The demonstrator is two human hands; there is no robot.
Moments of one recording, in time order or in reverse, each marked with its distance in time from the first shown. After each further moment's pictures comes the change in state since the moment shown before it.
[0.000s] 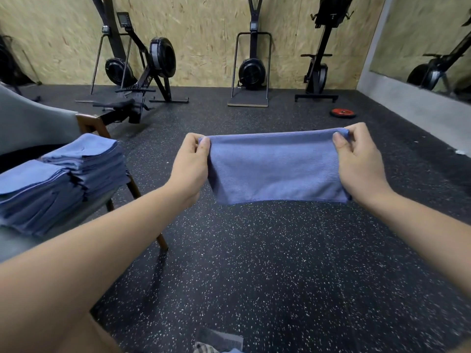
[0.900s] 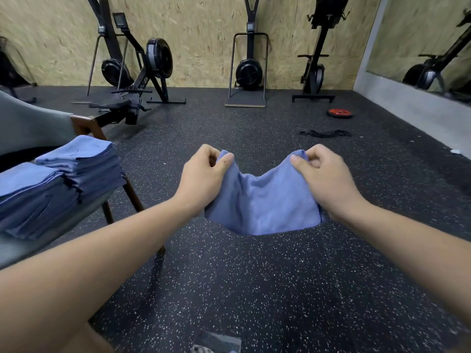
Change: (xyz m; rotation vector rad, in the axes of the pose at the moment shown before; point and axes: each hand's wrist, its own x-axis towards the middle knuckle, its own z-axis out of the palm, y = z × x) left_hand -0.030 0.007 0.020 0.361 -0.018 0.104; right_hand -0.029 -0.022 0.035 0.085 -0.168 0.153
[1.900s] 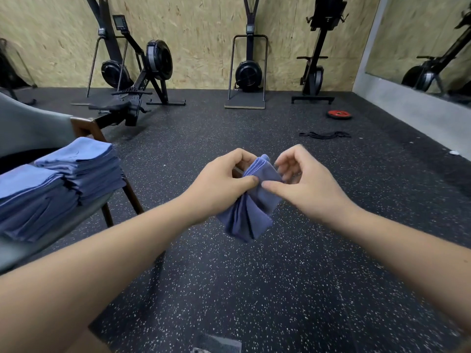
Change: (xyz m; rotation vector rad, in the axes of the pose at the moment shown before) left_hand -0.029 0.043 -0.009 -0.022 -0.403 0.193; right_hand -0.024 -0.023 0.009 -0.008 -0.230 -0.182
